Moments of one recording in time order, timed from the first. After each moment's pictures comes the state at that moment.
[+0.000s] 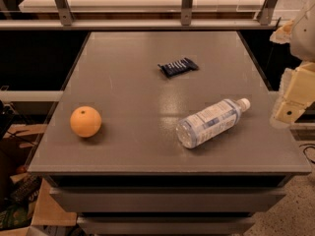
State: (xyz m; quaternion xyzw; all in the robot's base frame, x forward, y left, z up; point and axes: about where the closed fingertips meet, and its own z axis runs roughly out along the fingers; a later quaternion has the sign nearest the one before) arm 0.438 -0.215 0.982 -0.60 0.78 -0.04 0.17
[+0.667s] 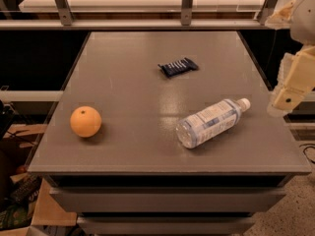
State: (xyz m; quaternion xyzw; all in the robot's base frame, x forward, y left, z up) arm 0.442 -0.199 1.008 -0.62 0.76 -0.03 0.20
